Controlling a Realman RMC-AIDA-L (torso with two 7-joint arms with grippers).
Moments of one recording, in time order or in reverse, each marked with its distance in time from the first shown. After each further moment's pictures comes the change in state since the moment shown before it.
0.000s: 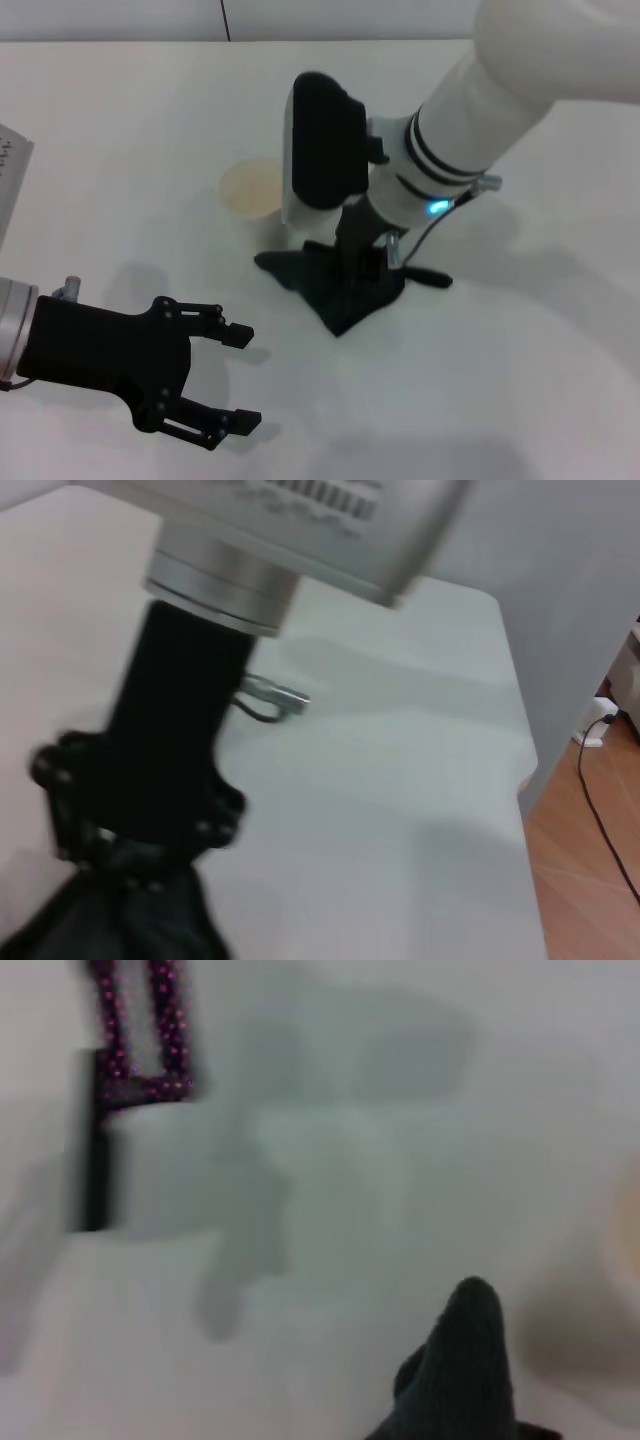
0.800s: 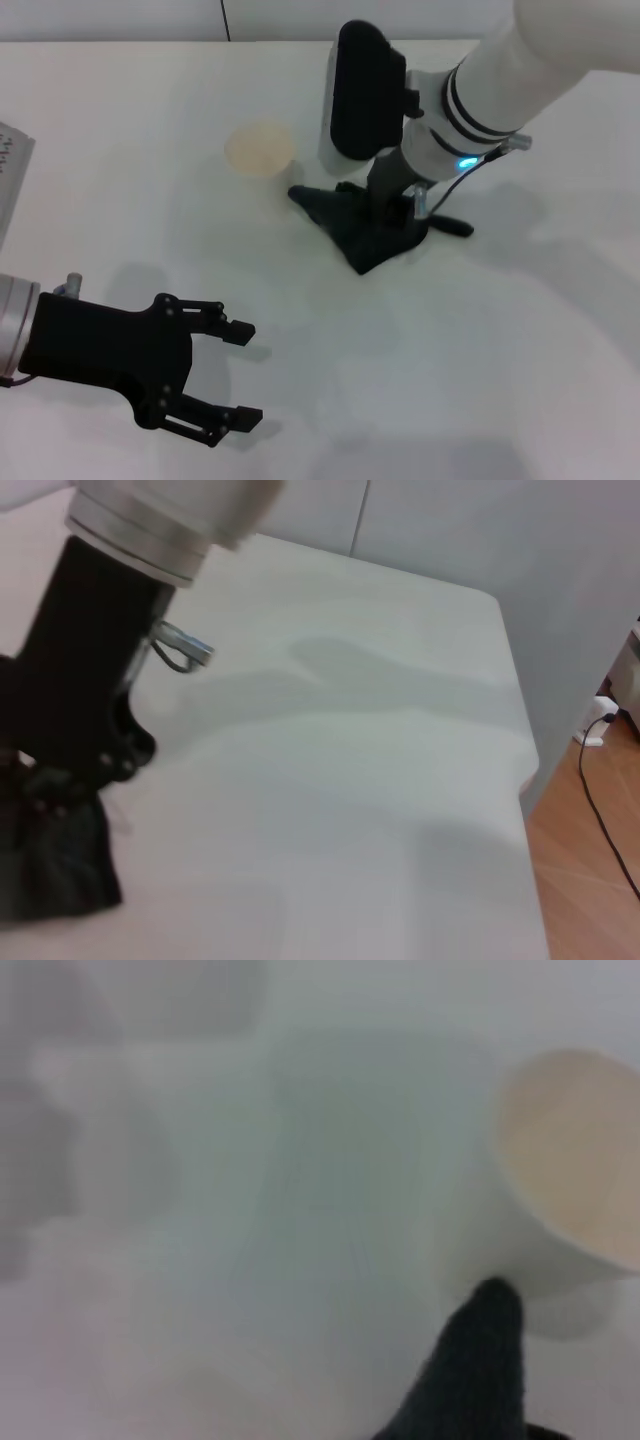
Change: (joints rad) left arm -0.005 0.000 0.000 0.000 0.000 -0.001 0.000; right arm -0.012 -0.001 0.144 0.081 -0.124 0.069 -0.060
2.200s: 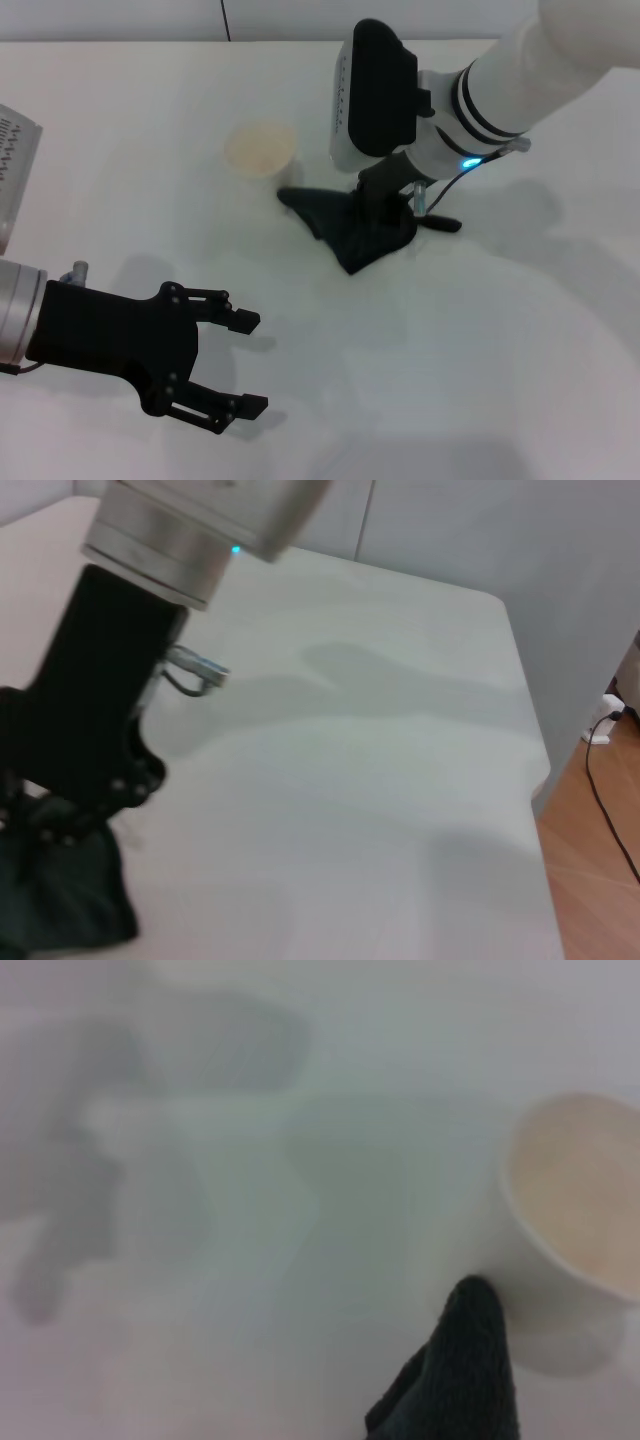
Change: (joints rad) left arm -0.023 0.000 0.000 -0.008 0.000 -0.014 -0.001; right arm -0.020 -0.005 0.036 0.053 0.115 0.061 -0.156
